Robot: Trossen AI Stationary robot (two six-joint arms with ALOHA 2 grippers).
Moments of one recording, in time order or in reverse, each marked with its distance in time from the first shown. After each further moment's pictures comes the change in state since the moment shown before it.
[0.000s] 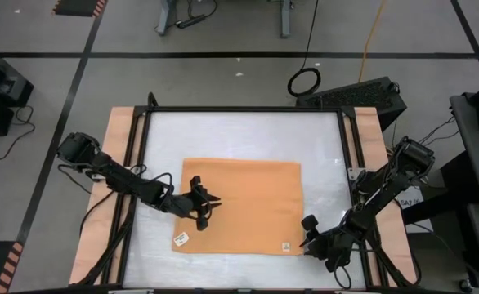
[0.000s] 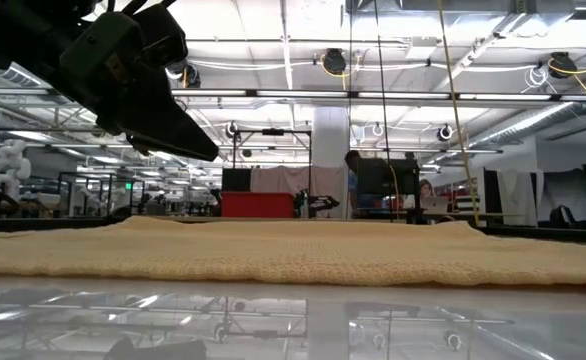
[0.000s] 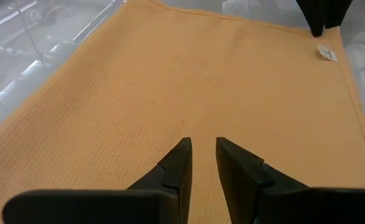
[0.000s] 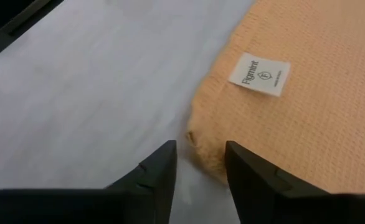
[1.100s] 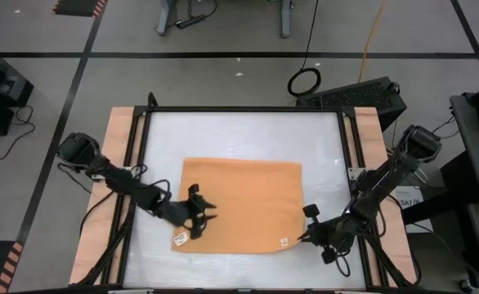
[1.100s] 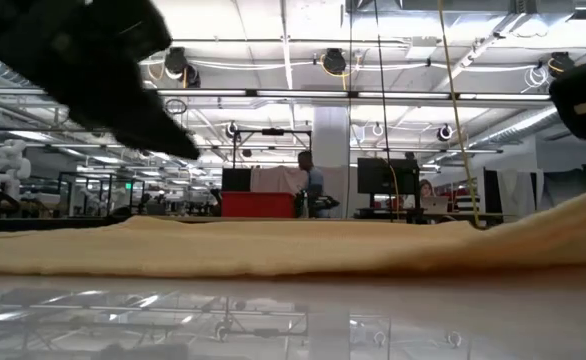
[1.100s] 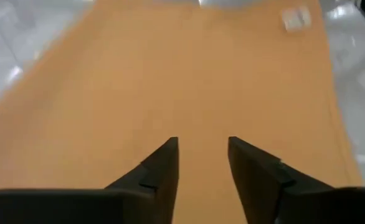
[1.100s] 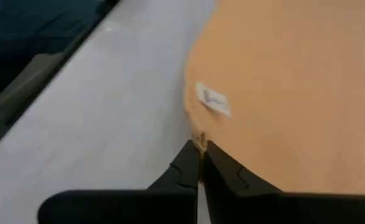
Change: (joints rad) left arm -0.090 -0.001 0.002 -0.034 0.016 0.000; right arm -0.075 -0.222 -0.002 -0.096 0.040 0.071
